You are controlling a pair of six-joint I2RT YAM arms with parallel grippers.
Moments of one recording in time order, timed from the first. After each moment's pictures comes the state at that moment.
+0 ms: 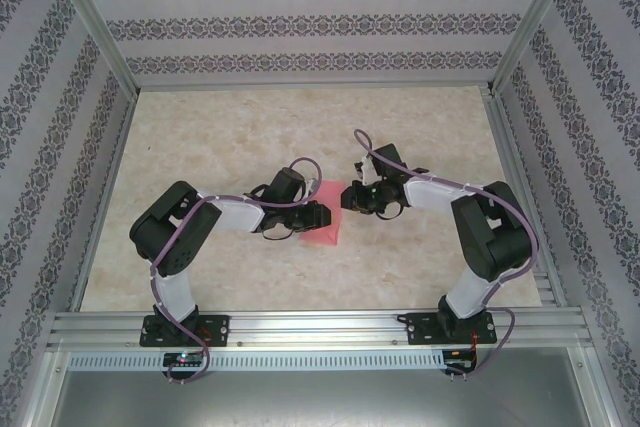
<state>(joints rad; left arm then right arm) -0.67 1.84 0.84 0.16 0.52 -0.82 0.42 1.70 0.89 -0.26 -0.55 0.50</state>
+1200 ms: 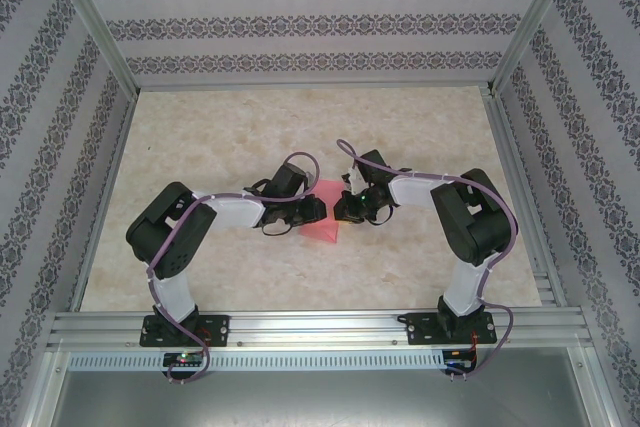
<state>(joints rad) -0.67 1.82 0.90 0.01 0.34 -0.84 0.48 1.84 0.95 -0.31 -0.58 0.45</state>
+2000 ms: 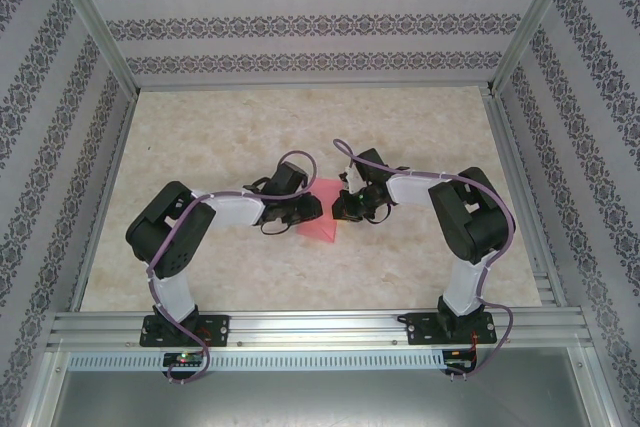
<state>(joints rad) -0.65 1.82 0.92 -0.04 0.27 -0.87 0.48 1.86 0.97 -0.33 -0.57 0.41</state>
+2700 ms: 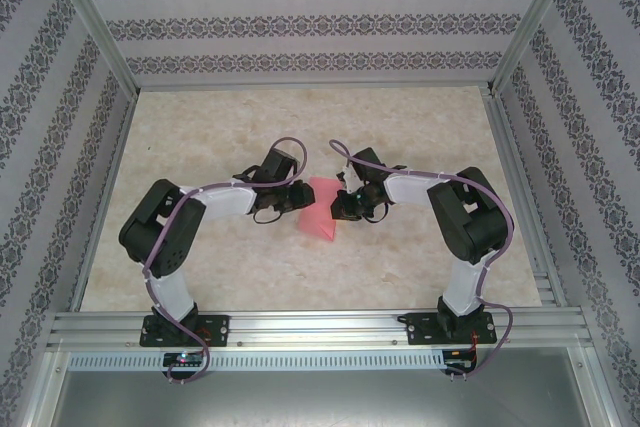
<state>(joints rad) -0.58 1.79 0.97 -0.10 0.32 -0.79 0.50 1.86 0.99 -0.35 -0.53 0.39</state>
